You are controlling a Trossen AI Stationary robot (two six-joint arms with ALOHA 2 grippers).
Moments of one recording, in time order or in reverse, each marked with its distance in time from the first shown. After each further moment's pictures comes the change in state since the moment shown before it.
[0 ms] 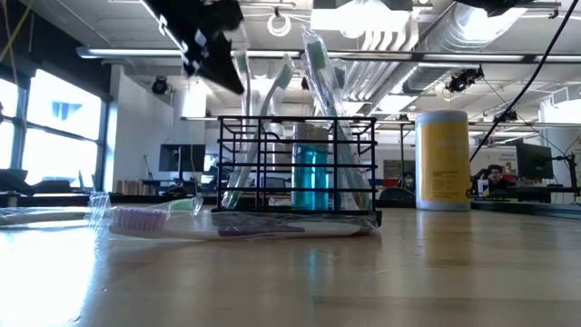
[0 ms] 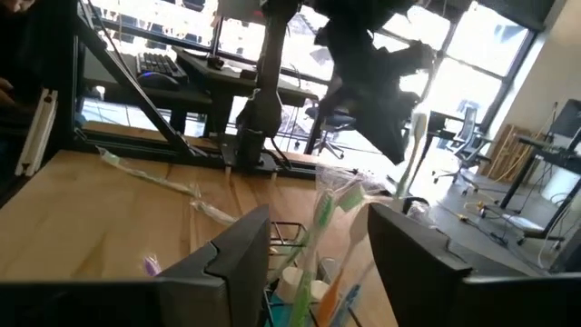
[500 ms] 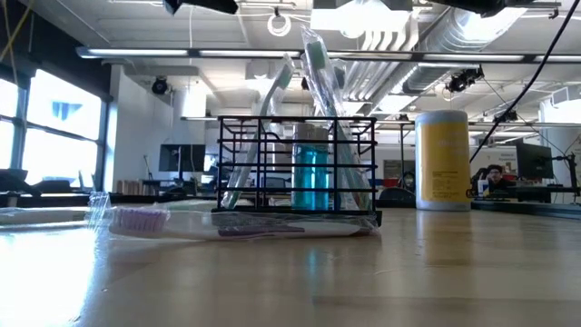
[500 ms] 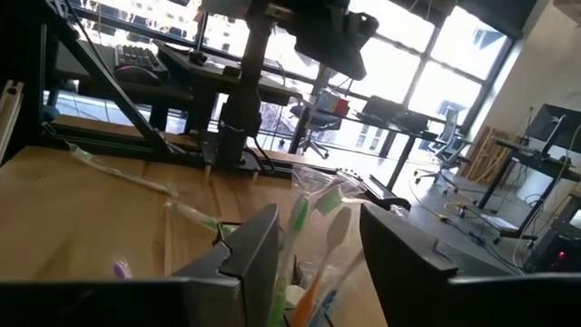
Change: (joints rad) left arm -0.314 -0.117 0.078 -0.001 -0.274 -0.022; right arm -0.033 0.000 0.000 0.019 0.007 -0.044
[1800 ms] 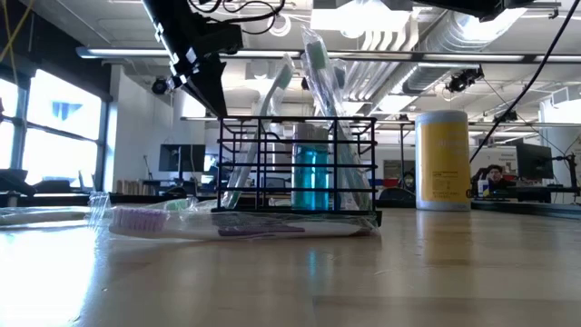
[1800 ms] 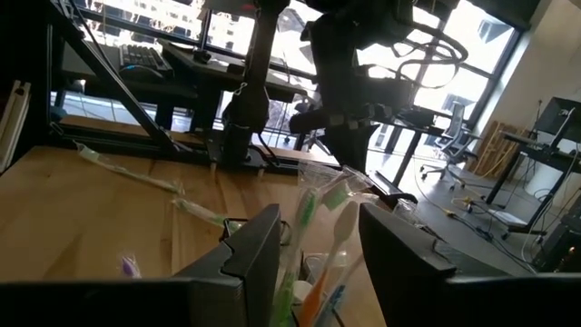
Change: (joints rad) left arm 0.314 0.229 -0.011 -0.236 0.291 -0.098; right arm -0.003 0.000 0.000 -0.027 -0.012 0.045
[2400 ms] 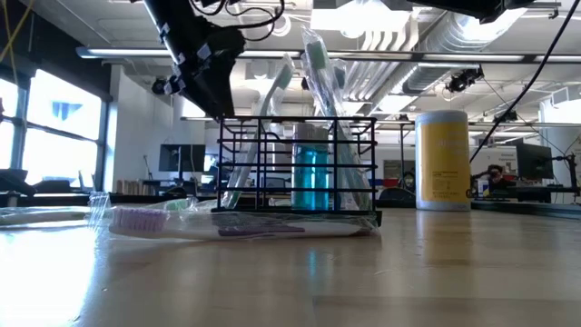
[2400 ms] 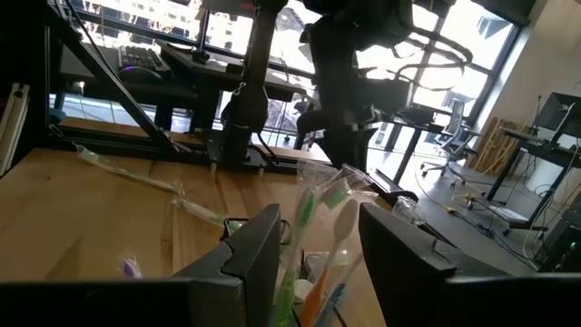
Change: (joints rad) left arm 0.000 0.028 0.000 0.030 0.030 -0.190; right arm 0.000 0.000 0.000 -0.004 0.004 0.016
